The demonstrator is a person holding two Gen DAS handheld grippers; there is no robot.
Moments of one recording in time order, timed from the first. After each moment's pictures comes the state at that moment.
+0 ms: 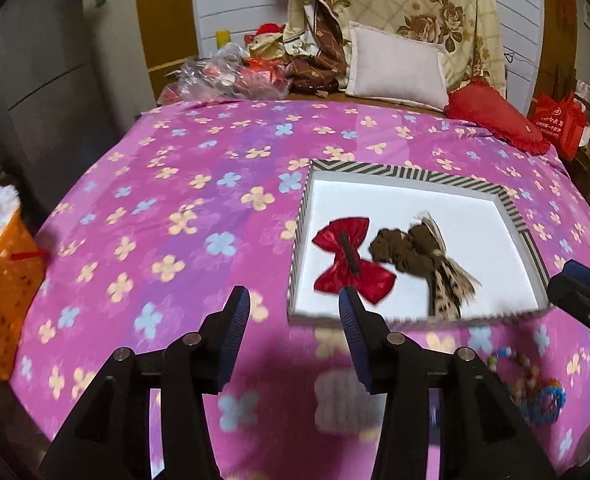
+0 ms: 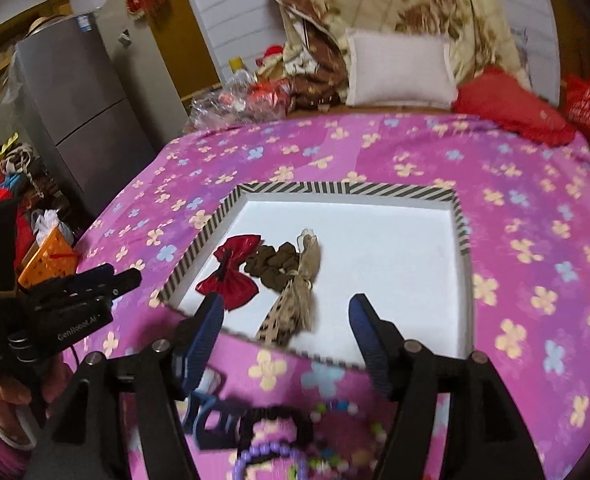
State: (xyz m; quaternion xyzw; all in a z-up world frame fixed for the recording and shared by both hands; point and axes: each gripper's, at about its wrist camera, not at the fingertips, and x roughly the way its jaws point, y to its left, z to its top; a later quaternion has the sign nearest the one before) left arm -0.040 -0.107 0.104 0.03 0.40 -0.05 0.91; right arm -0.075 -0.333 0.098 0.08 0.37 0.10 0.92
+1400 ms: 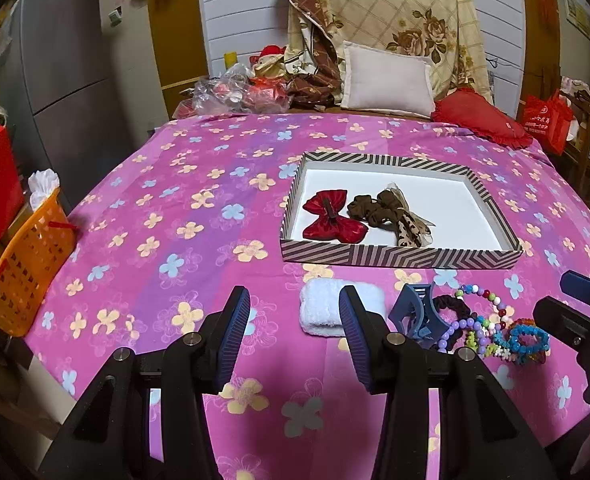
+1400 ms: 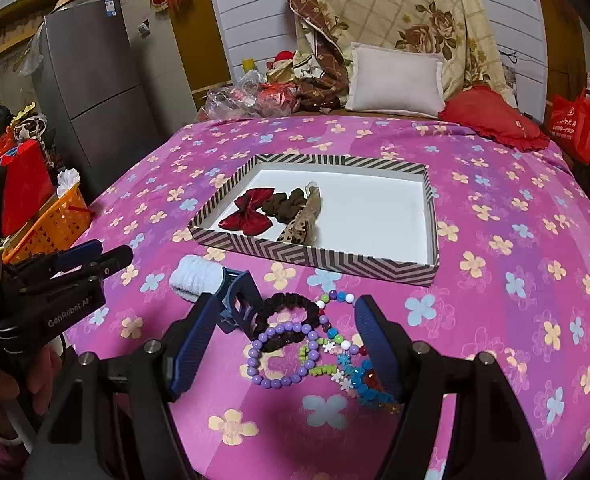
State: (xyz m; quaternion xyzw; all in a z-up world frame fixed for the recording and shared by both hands) left arm -0.142 -0.113 0.111 0.04 0.37 -0.04 0.93; right arm -0.185 -0.323 0.100 0.05 0.37 0.10 0.92
